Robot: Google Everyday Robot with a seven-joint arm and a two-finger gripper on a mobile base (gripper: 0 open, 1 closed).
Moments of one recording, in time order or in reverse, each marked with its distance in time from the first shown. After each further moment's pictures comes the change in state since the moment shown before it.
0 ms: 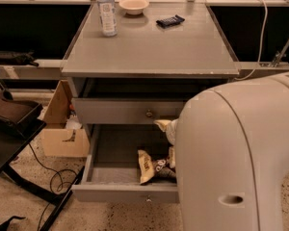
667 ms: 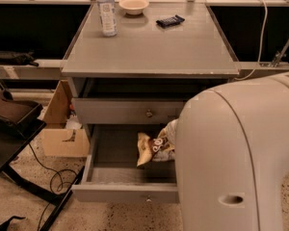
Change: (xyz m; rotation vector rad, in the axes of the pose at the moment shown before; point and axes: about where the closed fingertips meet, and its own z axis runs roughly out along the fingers) arm 0.000 0.000 0.000 0.000 0.000 0.000
